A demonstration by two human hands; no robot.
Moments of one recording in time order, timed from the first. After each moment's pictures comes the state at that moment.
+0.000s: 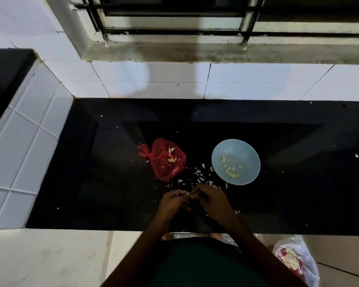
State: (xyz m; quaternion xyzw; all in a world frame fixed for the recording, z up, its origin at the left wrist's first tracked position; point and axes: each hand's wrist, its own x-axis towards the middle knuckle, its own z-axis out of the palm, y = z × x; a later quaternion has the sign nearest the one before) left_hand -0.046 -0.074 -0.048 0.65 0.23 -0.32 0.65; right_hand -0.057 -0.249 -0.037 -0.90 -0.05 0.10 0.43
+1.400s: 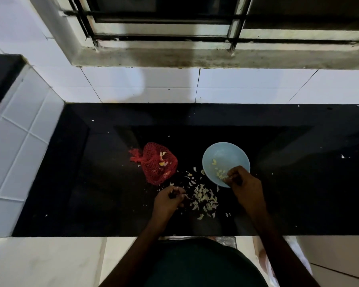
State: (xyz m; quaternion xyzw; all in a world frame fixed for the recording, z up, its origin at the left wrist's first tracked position) left_hand -0.037 -0.089 -0.041 0.77 0.14 -0.23 0.57; right_hand -0.048 -0.349 0.004 -0.89 0.15 -0.02 0.43
